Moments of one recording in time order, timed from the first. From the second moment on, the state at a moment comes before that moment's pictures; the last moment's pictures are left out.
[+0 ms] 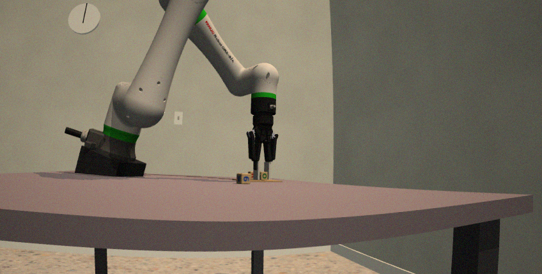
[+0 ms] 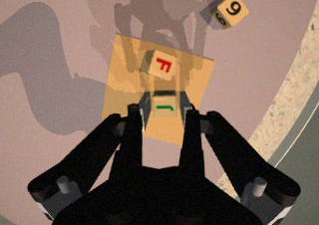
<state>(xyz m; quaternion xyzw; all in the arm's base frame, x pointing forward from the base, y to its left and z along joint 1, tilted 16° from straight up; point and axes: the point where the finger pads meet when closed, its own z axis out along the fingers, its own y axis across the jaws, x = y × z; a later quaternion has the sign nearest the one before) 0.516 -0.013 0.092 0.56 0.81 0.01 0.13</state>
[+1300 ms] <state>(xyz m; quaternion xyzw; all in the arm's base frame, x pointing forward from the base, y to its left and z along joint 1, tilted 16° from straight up) 0.516 -0.013 0.092 0.56 0.81 0.01 0.13</state>
